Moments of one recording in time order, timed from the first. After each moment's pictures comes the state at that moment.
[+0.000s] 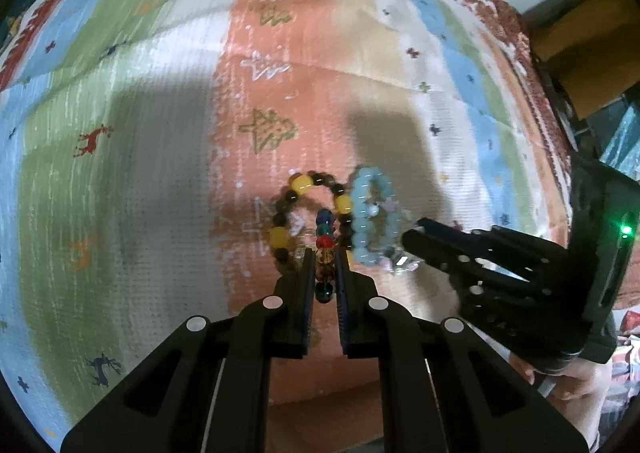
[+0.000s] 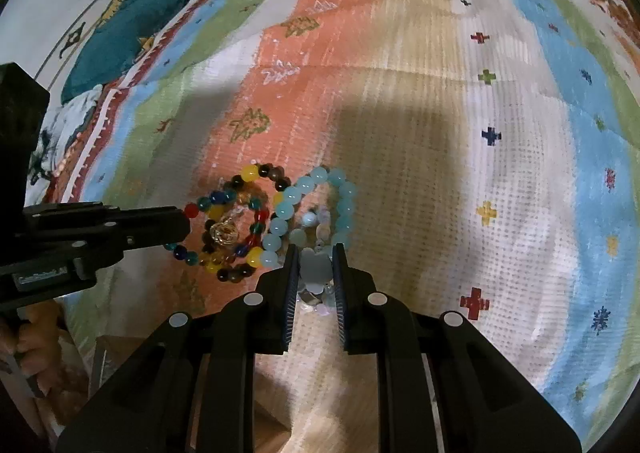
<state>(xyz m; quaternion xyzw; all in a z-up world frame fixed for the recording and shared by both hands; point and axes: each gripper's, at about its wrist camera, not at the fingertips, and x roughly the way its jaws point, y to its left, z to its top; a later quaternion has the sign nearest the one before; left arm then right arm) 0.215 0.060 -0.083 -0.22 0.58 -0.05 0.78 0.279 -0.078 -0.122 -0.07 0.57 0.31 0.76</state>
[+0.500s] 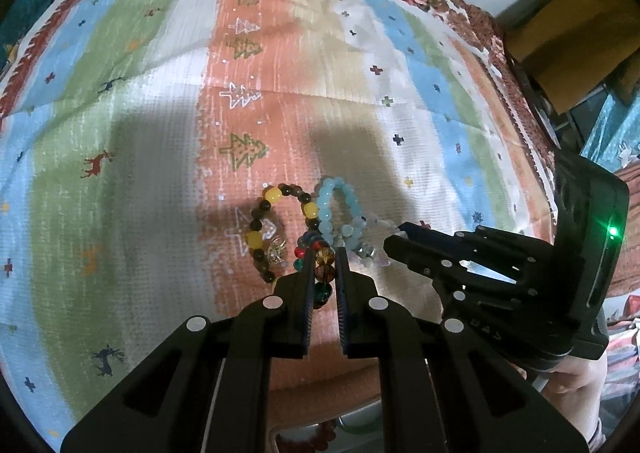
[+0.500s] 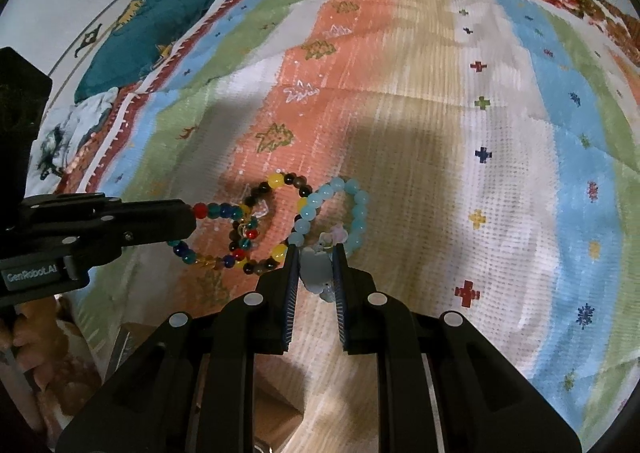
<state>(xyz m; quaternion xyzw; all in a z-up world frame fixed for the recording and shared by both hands) 0.202 0.048 -0.054 -0.20 0.55 -0.07 0.80 0.259 -0.081 -0.094 -0.08 0.54 0.32 0.77</state>
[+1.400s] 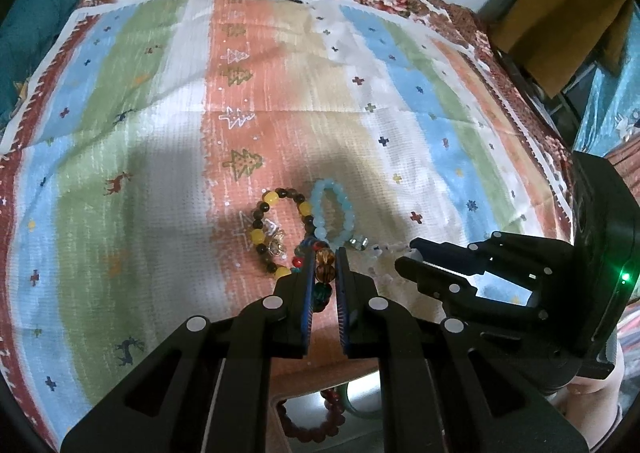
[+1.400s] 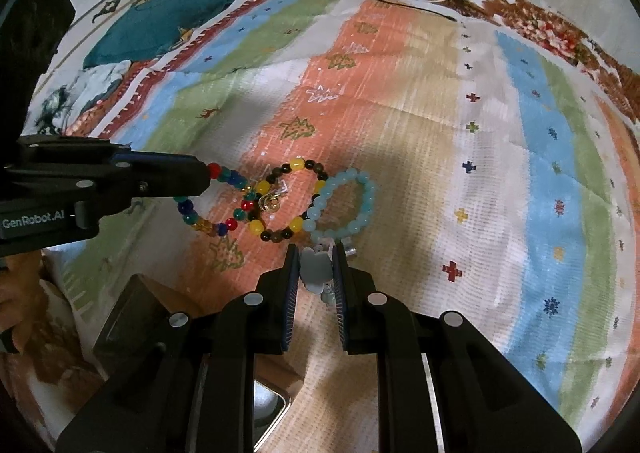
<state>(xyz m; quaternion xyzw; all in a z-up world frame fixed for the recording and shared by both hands) 0.177 0.035 -0.029 -0.15 0.52 -0.07 0.84 0.212 -0.080 -0.071 -0.14 0.50 0.31 0.80</state>
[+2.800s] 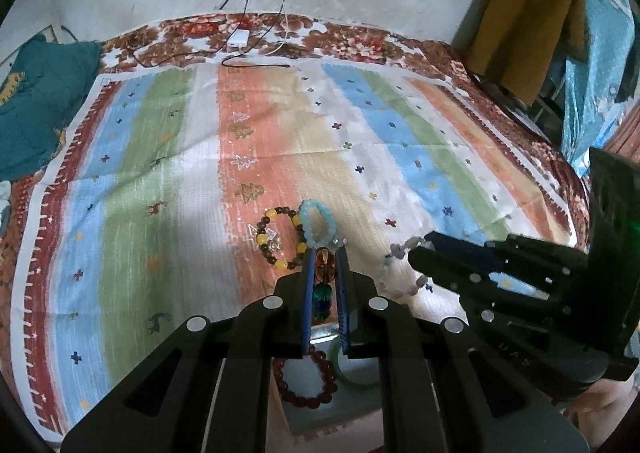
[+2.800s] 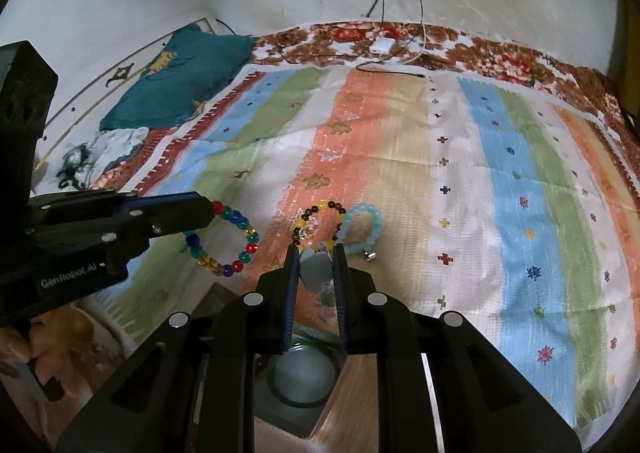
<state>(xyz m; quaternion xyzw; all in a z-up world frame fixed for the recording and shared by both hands) 0.091 0.008 0.020 -0.09 0.43 -0.05 0.90 0.131 -0.106 -0.015 -0.07 0.40 0.30 0.87</state>
